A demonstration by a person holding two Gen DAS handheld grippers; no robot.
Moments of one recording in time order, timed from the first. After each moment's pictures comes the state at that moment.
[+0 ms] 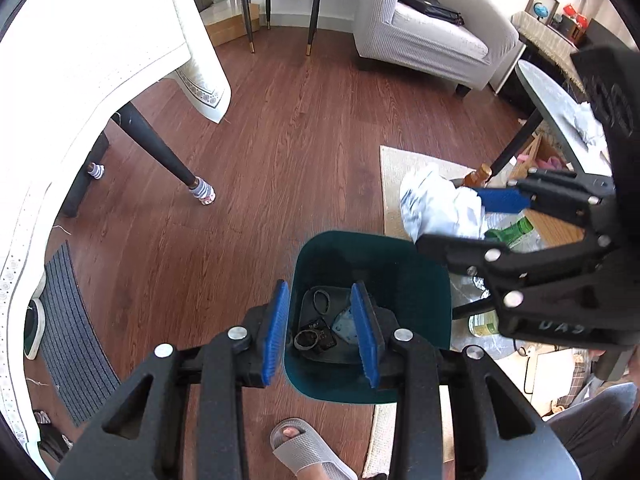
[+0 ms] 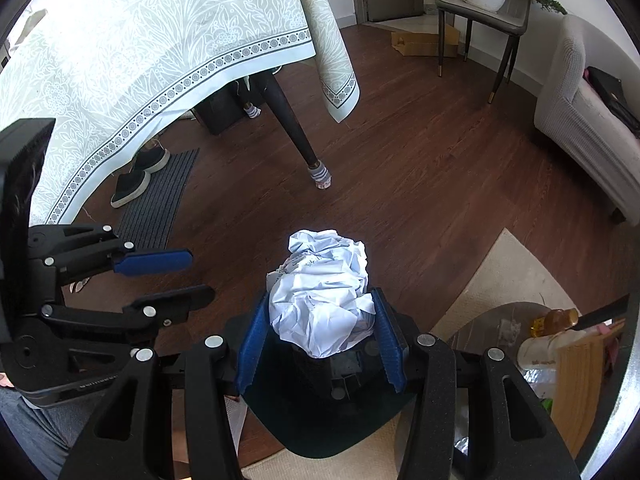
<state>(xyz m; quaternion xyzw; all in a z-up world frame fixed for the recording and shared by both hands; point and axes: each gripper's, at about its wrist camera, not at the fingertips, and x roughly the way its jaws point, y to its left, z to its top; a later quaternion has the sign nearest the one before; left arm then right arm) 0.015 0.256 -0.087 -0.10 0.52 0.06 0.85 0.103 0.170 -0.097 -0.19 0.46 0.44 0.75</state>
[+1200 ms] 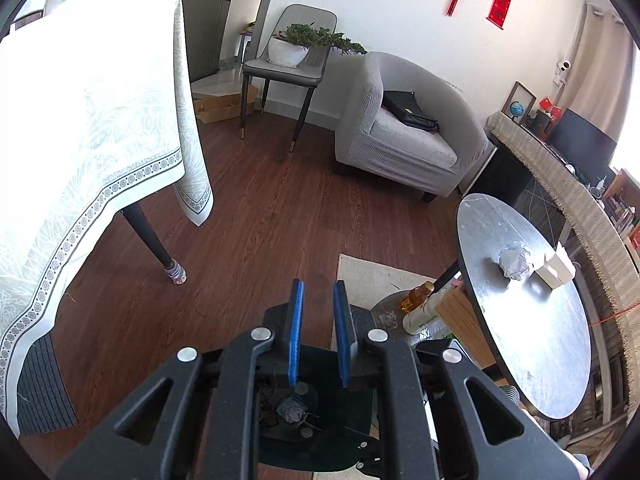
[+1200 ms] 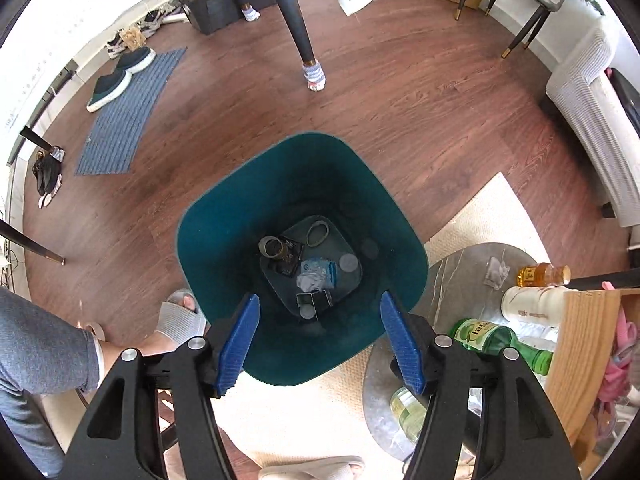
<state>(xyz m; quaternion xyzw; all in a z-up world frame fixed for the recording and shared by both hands) 0.025 0.242 0.020 -0.17 0.36 0.05 0.92 0.070 0.152 -0.160 -0.31 0.52 0.40 0.69</state>
